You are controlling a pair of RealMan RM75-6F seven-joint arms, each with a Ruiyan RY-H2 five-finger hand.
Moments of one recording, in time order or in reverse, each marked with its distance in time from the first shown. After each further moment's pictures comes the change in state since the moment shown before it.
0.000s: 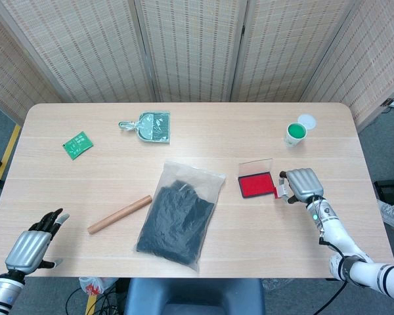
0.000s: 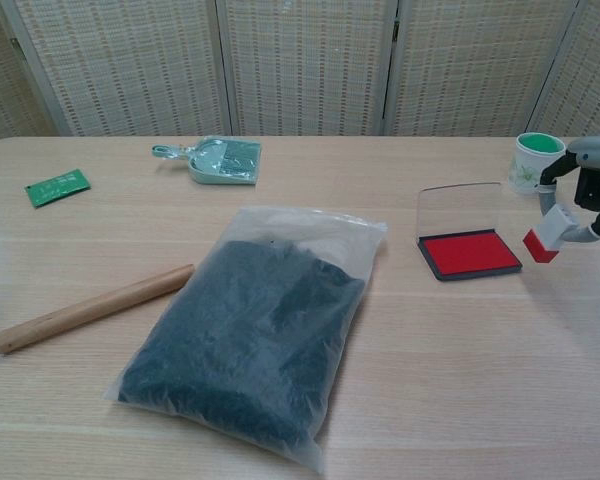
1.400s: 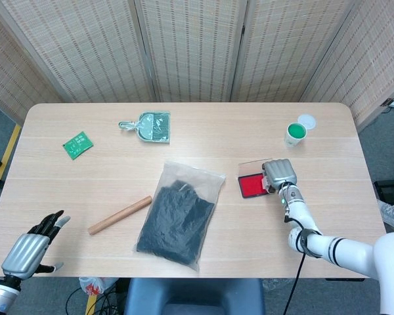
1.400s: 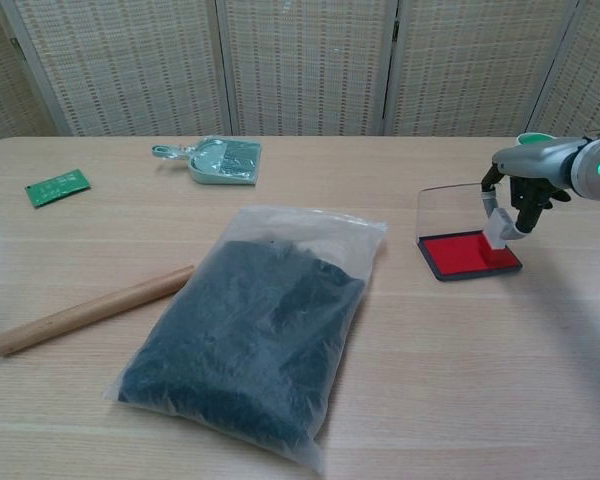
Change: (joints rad) left arm 0.018 0.046 0.028 -0.030 0.092 0.057 -0.083; right arm 0.279 -0.199 -0.065 0.168 0.467 0.014 -0.319
